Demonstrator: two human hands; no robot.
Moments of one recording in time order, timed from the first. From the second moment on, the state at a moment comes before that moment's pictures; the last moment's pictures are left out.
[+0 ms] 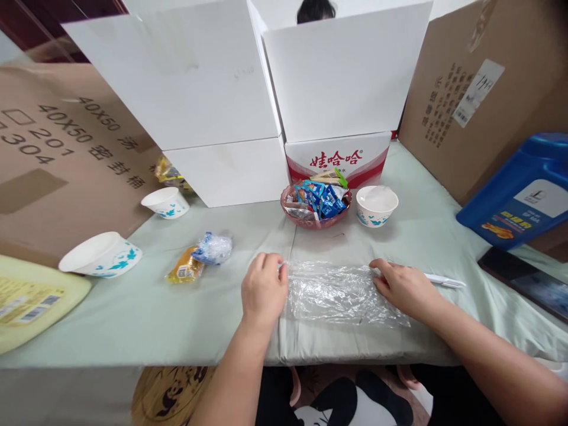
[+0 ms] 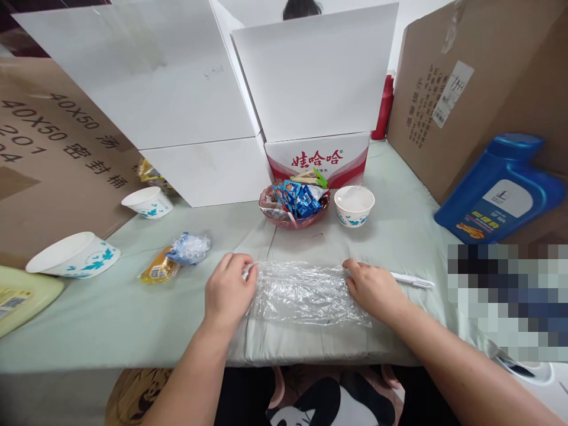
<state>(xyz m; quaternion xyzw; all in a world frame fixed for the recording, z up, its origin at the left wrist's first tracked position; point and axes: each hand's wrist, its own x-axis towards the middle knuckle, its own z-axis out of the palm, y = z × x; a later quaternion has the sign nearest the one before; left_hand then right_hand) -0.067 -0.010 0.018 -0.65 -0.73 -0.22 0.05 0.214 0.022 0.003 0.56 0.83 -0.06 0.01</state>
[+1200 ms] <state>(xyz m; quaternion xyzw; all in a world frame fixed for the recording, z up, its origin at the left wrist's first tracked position) -0.085 -0.028 0.028 -0.80 -0.55 -0.06 -0.24 0.210 -0.026 0.040 0.29 0.94 -0.19 0.05</state>
